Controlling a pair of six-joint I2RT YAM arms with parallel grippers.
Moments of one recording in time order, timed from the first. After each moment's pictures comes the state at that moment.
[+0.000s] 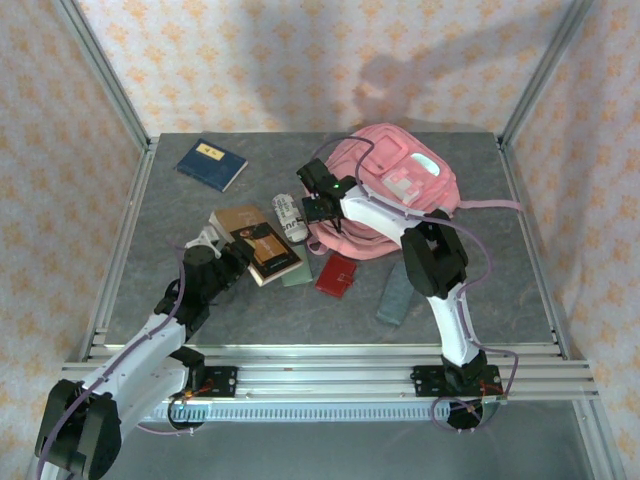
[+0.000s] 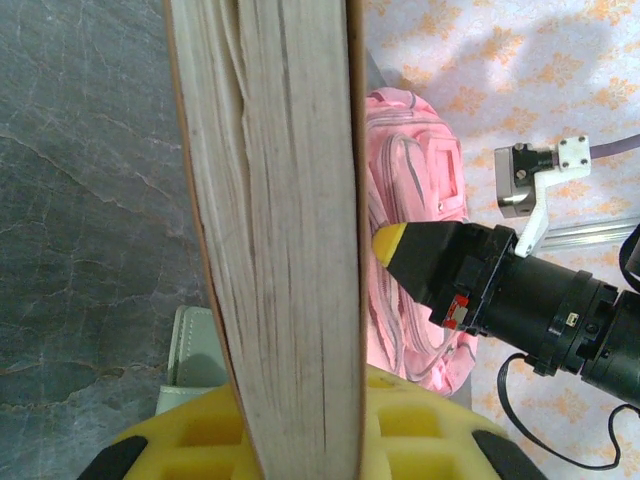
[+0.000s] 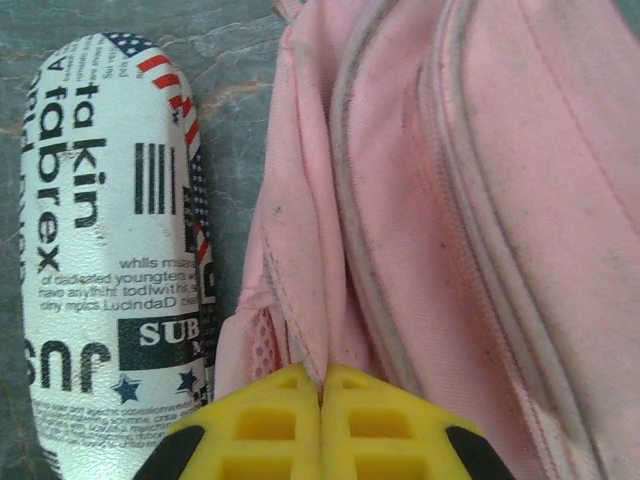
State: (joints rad) left arm -0.28 0.84 0.30 0.15 0.11 -1.12; right arm 0.69 2.15 1.77 -0.66 0.17 0.32
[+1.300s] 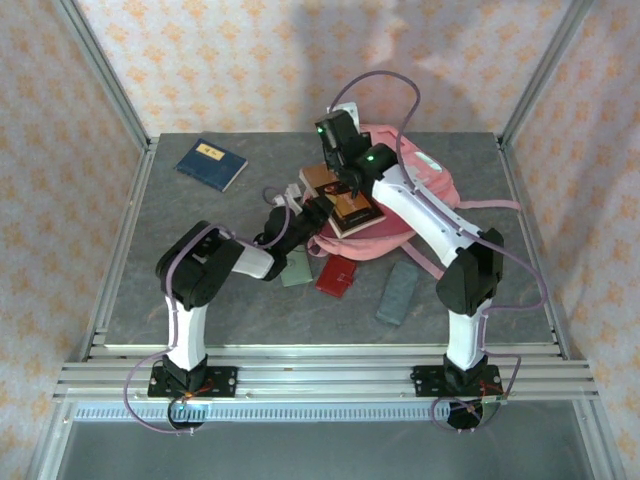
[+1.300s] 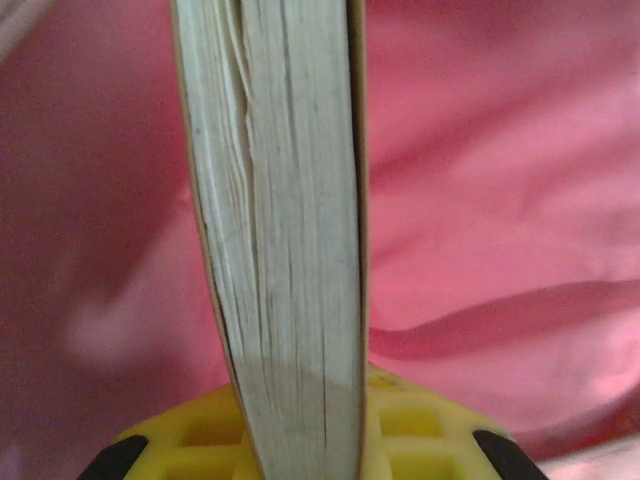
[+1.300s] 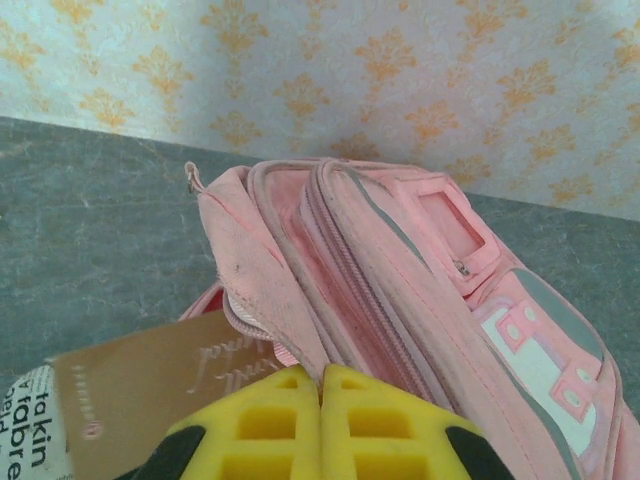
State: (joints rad) left arm -0.55 2.01 0.88 1.08 0.11 -1.36; right arm 0.67 1.91 1.98 -0.72 0.58 0.22
